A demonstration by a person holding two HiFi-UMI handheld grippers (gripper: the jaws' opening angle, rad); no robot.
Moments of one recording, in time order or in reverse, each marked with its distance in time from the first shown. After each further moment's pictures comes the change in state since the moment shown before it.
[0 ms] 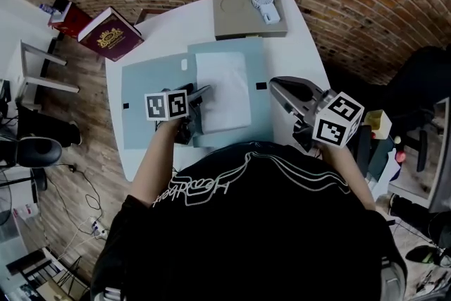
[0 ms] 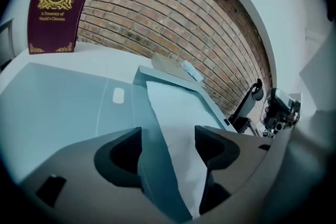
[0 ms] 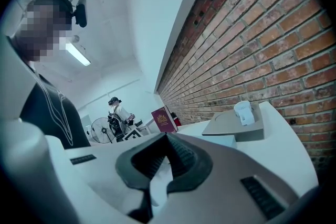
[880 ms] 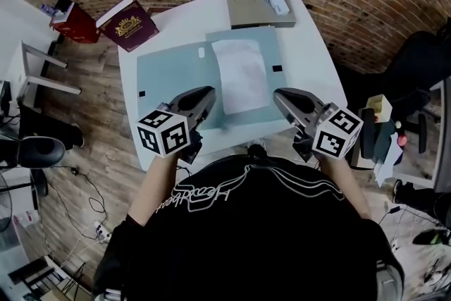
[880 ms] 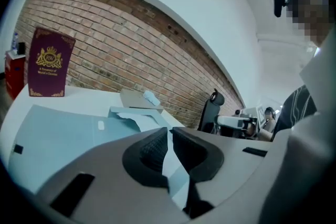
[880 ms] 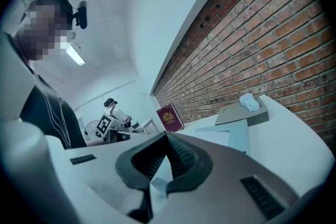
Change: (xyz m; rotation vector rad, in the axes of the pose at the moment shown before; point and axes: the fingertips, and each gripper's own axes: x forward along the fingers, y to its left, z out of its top) left arm -0.150 -0.094 0.003 0.229 -0.238 -0.253; right arm 0.003 0.093 -0.031 0.027 -0.035 -0.088
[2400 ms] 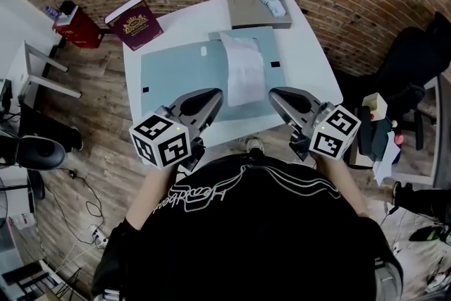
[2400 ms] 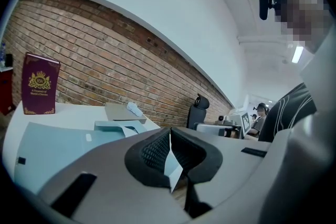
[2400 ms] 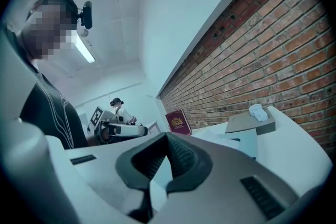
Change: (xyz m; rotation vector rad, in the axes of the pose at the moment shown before) left arm -0.045 -0.076 0.021 0.107 -0.071 -0.101; right arm -0.011 0.051 0.007 -0.086 -0.053 0.038
